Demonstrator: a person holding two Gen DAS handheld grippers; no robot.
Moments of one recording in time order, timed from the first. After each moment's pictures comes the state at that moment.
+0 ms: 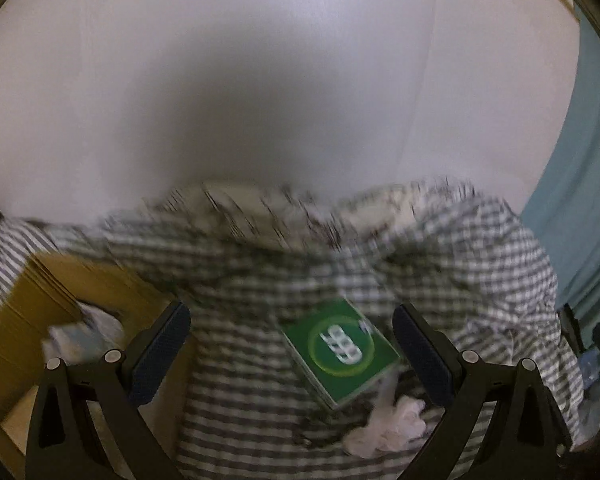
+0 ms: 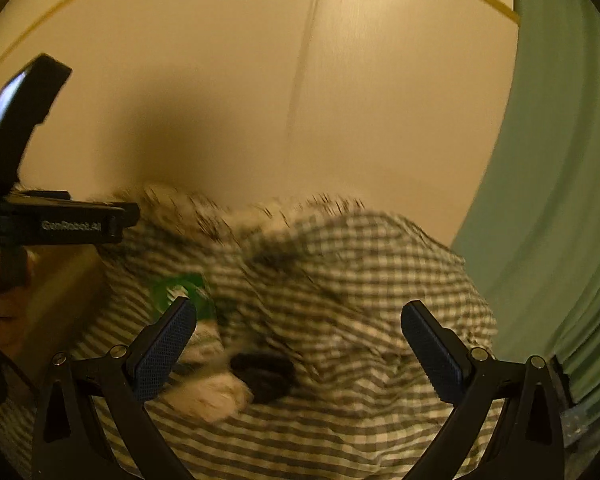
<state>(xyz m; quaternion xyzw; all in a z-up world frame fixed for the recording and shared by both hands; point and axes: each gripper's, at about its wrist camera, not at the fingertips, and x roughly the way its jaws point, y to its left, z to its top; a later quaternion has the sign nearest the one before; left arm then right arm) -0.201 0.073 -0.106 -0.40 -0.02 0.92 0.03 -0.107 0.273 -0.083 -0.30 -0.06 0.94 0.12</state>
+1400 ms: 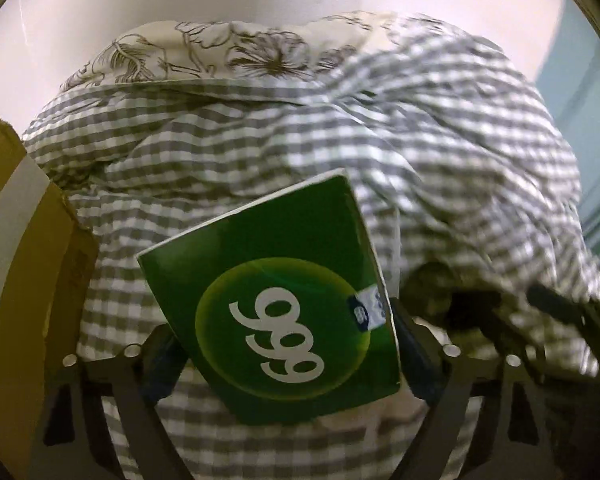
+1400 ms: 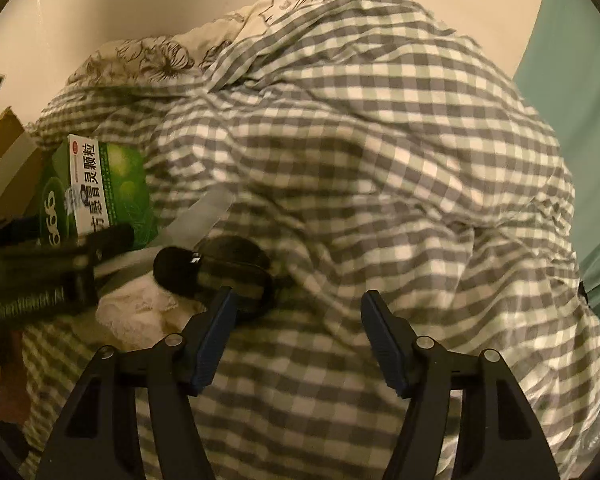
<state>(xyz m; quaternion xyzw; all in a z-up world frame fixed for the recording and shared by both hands) -0.166 0.115 -0.229 -0.49 0.00 0.87 0.08 -0.148 0.327 -0.220 -0.49 0.02 0.87 0.09</state>
